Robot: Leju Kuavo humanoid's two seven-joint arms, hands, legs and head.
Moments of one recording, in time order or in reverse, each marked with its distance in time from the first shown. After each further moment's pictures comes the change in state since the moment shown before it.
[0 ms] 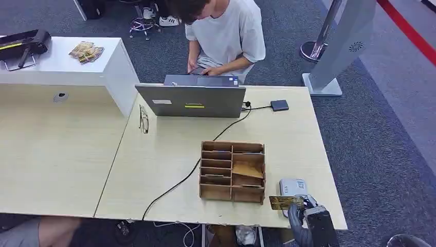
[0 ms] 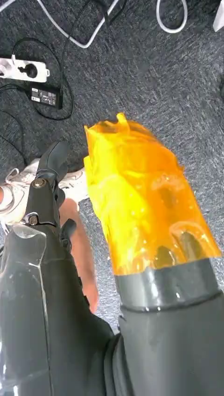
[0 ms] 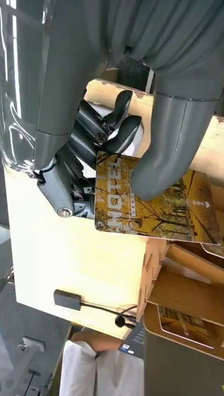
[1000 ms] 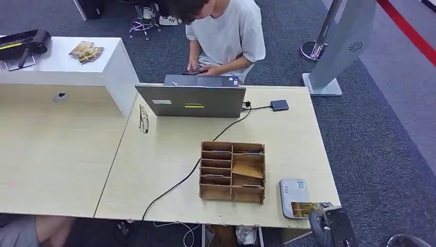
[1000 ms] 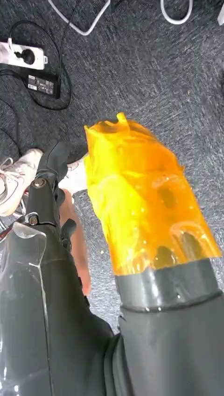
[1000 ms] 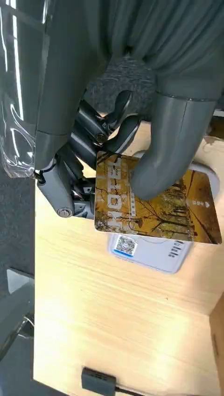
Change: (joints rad) left arm 0.003 0.004 0.001 0.000 0.042 -0.005 0.018; right arm 0.056 0.063 -0.290 0.104 0.013 0.209 0.016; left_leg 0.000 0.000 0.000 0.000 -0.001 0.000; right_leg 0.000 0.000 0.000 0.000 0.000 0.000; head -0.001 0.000
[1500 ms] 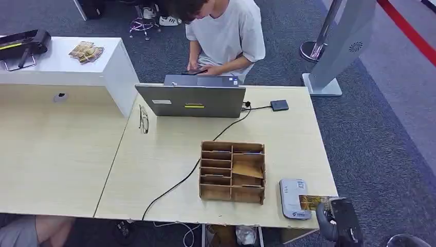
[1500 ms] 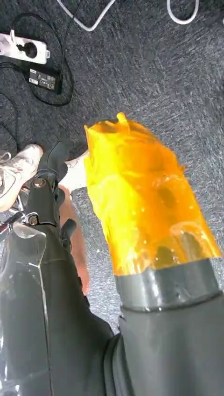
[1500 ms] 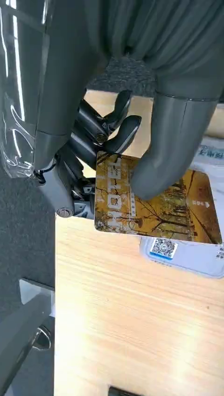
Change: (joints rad) left arm 0.000 0.005 0.028 0.000 0.023 -0.001 -0.016; right arm -0.040 0.075 -0.127 0.060 0.046 0.083 -0.014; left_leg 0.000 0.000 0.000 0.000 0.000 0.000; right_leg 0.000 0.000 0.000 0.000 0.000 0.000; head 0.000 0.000
